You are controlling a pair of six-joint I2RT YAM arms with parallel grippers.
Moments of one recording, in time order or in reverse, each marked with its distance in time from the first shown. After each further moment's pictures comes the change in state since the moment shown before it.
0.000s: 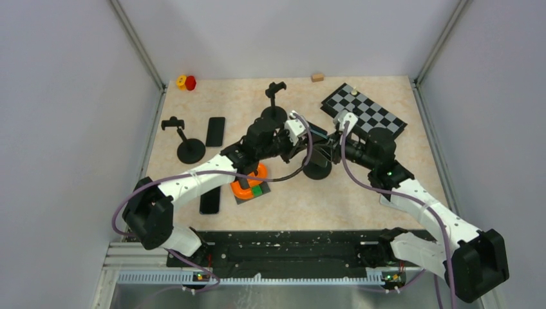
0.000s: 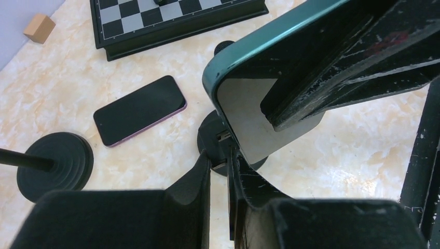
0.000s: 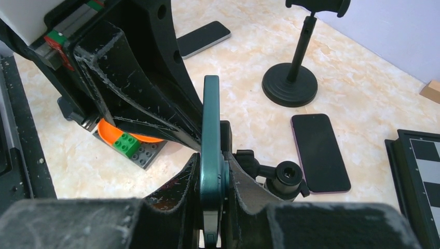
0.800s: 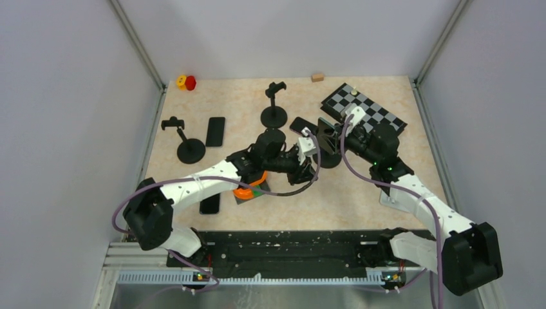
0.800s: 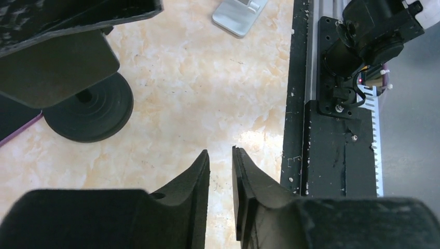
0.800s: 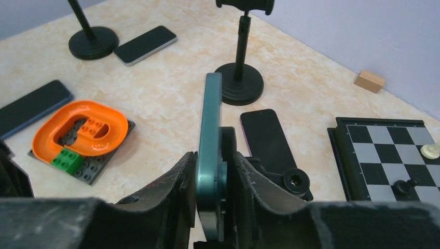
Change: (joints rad) left arm -0.084 -0.004 -0.018 -0.089 0.281 -0.090; right arm -0.082 0.045 -0.009 0.100 0.080 -0.038
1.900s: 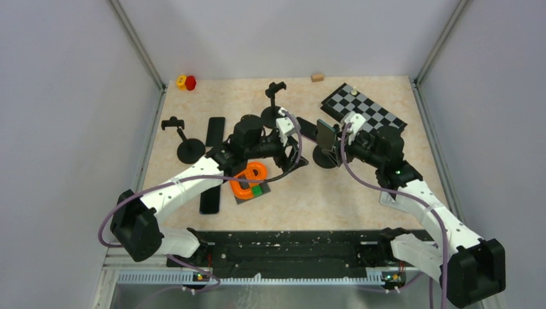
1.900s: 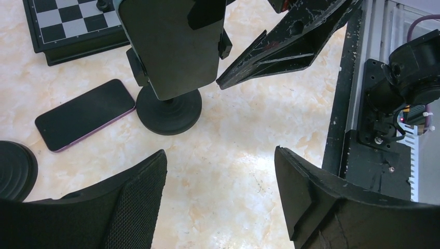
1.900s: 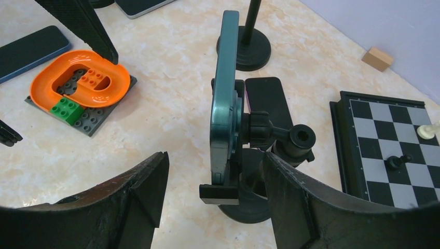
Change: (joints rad) left arm 0.136 -0.114 0.019 -0.019 -0.064 -0.010; right arm -0.037 -0.088 0.011 -0.257 -0.083 -0.138
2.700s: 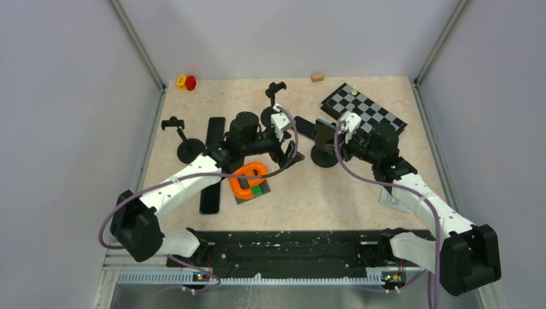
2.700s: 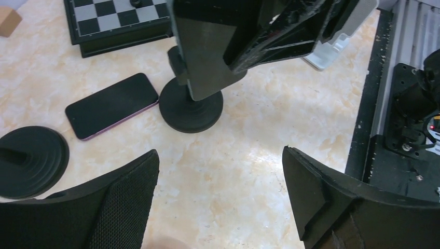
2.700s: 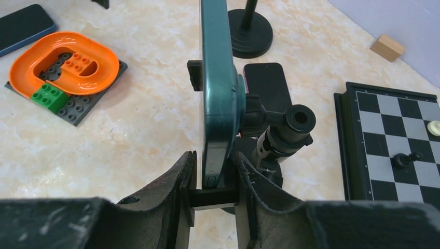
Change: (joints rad) left arm 0.045 0.000 0.000 0.000 -0.029 0.019; right arm -0.010 0.082 0.002 0.027 -0.005 -0.040
